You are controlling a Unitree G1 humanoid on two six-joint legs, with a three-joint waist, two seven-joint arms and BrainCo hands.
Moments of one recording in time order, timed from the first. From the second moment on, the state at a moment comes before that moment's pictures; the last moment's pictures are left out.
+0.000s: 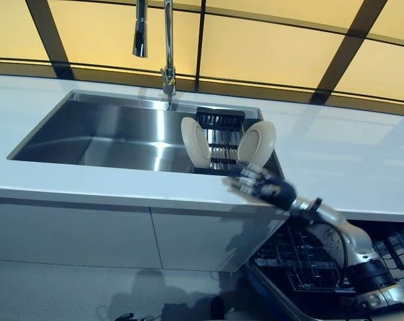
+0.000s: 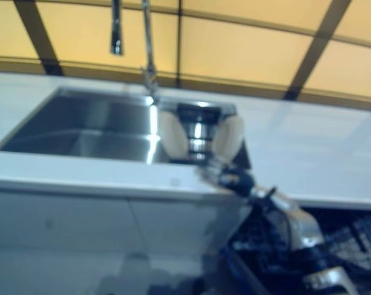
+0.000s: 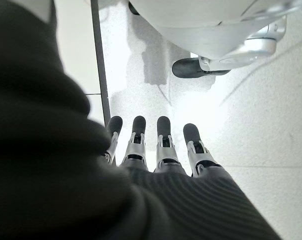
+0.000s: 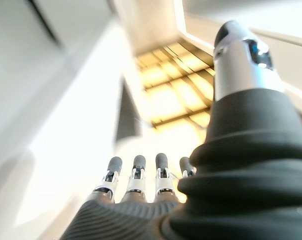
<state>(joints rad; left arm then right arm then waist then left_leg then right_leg) 0.00 0.29 -0.29 1.32 -0.16 -0.03 -0.04 -0.32 -0.59 0.09 0.13 1.01 0.19 0.49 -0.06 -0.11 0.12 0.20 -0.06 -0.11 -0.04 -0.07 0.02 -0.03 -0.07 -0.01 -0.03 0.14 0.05</state>
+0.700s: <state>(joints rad) -0.10 0.24 -0.31 1.31 -0.20 0.00 -0.02 -1.20 -0.91 0.44 0.88 0.85 0.13 0.02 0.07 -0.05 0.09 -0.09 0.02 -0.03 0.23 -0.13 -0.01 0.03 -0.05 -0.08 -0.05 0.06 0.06</state>
